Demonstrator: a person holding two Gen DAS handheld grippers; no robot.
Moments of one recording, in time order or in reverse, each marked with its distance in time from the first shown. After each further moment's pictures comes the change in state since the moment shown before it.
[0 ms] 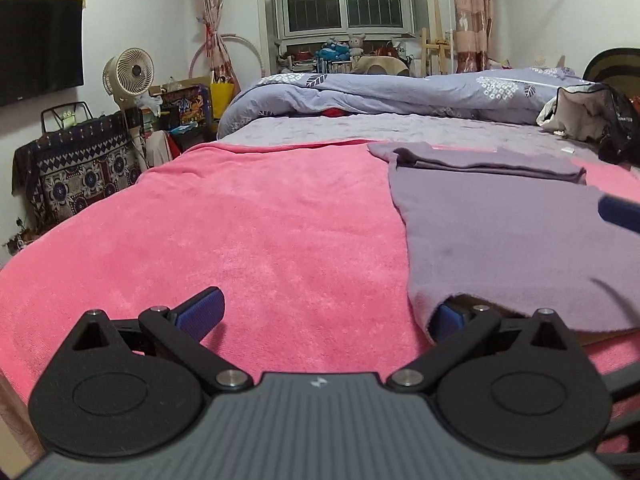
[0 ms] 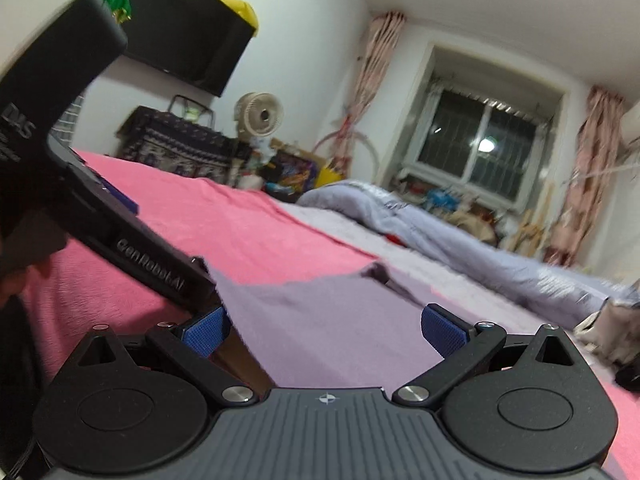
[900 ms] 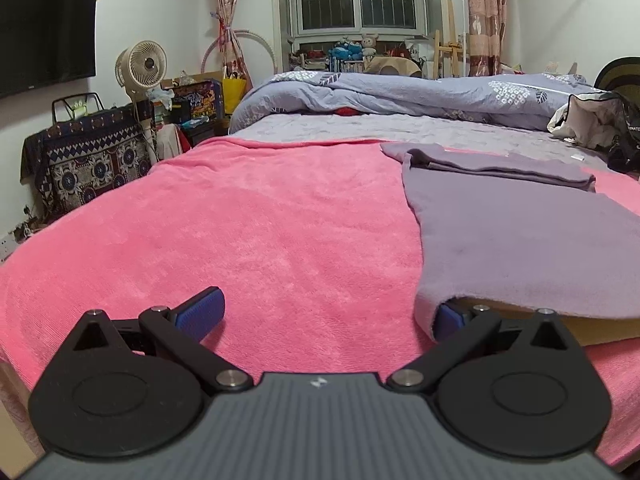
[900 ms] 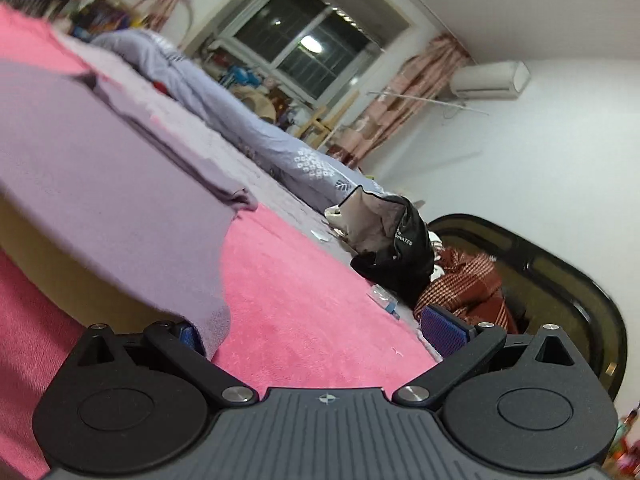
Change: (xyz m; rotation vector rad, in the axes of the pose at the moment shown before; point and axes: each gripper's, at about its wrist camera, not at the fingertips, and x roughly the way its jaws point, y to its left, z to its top) left arm -0.006 0.005 -0.002 -0.039 -0.002 0.024; right arm -0.051 -0.149 -0.111 -0.154 0.377 -0.666
